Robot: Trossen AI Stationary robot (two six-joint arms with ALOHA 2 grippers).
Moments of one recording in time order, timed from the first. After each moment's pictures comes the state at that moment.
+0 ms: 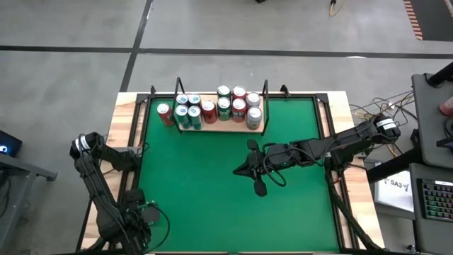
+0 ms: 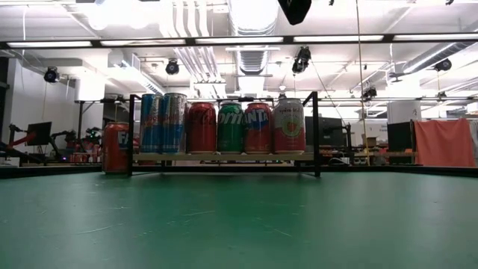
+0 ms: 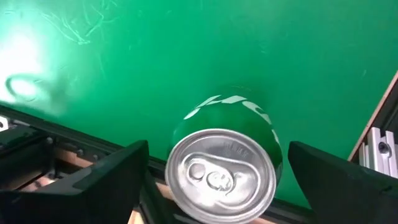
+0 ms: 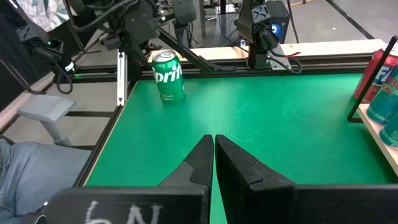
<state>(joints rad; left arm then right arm) -1.09 1.66 1.36 -1.38 -0.09 -1.35 0.24 1.43 1.08 0.02 0.06 0.16</state>
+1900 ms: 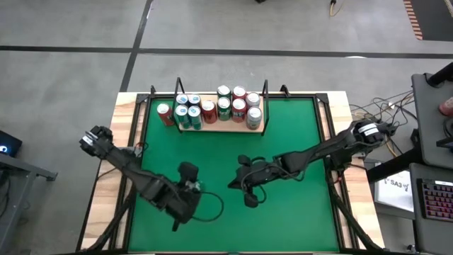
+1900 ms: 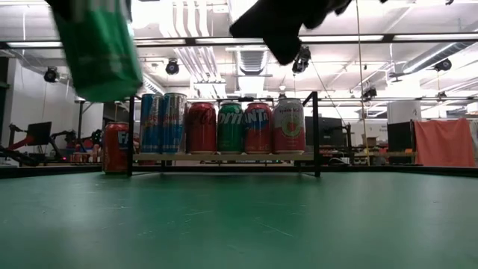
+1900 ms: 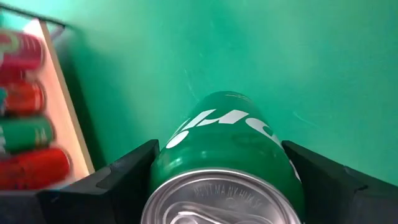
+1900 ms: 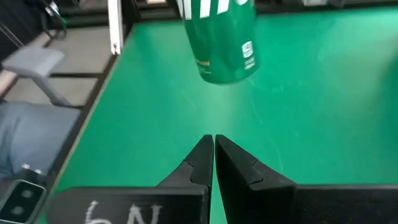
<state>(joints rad) -0.63 1.66 1.52 -1.24 -0.44 -0.17 0.29 1.64 1.08 0.07 0.05 0.21</state>
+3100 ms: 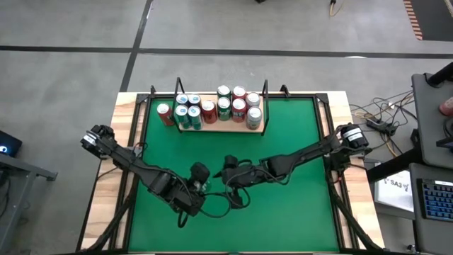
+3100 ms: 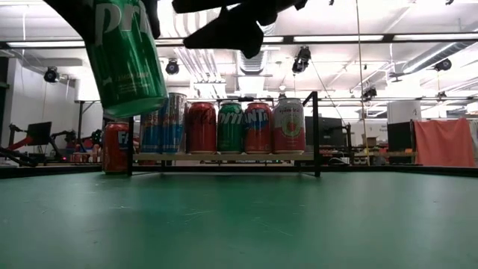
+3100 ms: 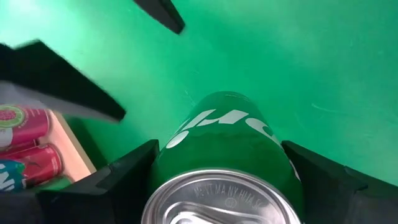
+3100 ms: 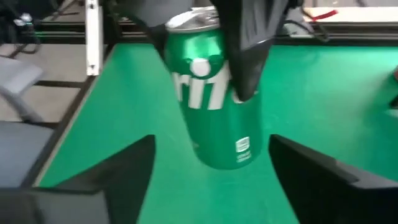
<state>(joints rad) -0.55 1.66 1.46 -1.10 -0.39 0.24 0.28 1.82 1.28 0.07 0.11 0.14</state>
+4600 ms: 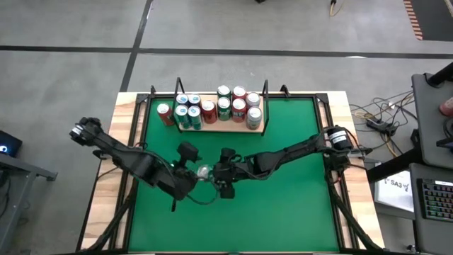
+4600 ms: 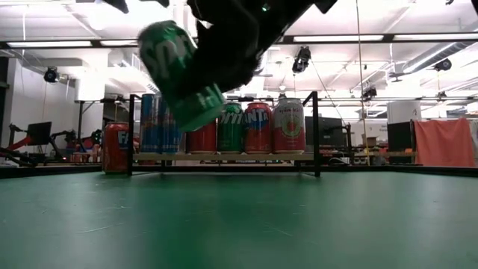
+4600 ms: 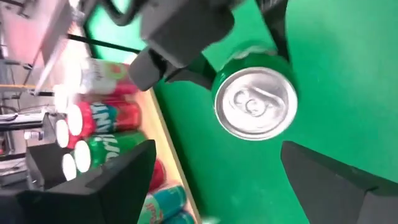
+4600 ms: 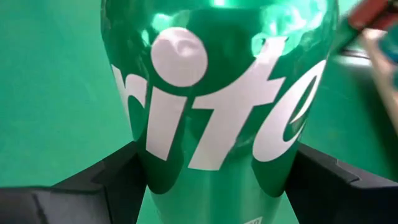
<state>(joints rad) -0.51 1.49 1.46 -1.16 -0.61 0.20 0.21 1.97 1.45 -0.21 0.21 0.07</state>
